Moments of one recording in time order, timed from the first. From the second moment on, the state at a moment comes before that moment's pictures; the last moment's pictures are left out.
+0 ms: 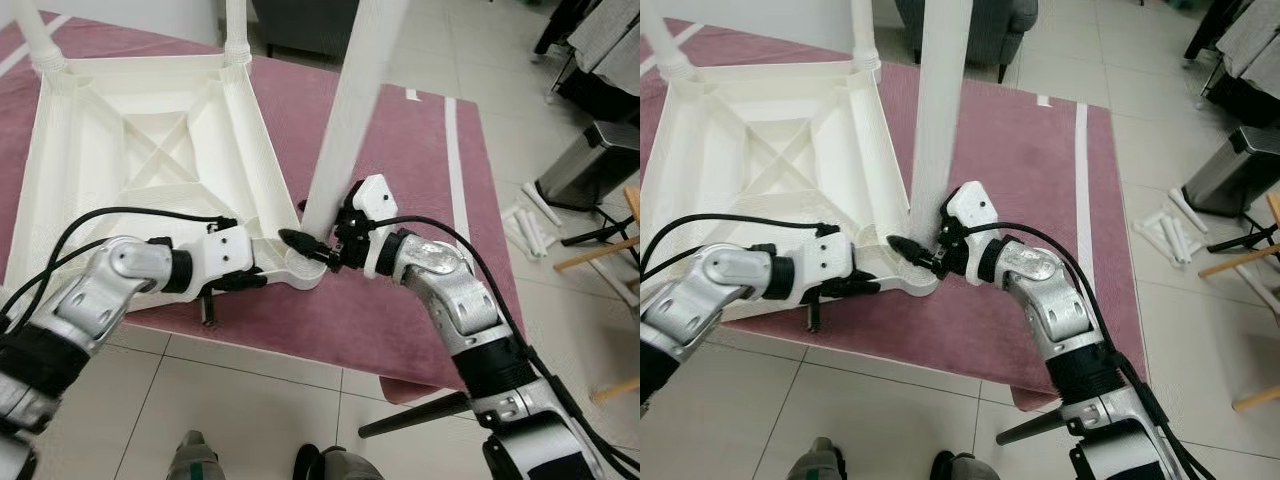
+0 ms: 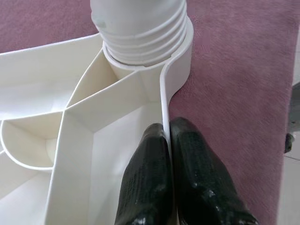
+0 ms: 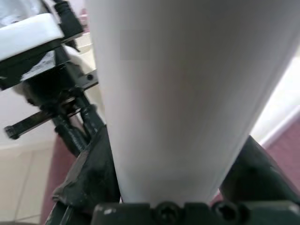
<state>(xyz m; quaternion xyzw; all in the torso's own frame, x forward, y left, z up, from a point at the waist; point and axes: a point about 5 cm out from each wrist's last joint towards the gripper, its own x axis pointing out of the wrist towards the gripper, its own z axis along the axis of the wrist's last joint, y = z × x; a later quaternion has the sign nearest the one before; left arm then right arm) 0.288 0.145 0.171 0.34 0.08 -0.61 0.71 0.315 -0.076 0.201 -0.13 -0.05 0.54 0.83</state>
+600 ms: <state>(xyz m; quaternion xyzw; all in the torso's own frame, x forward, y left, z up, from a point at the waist) 0.288 0.156 0.173 0.33 0.12 -0.59 0.73 0.323 -0.055 0.189 -0.09 -0.04 0.52 0.85</state>
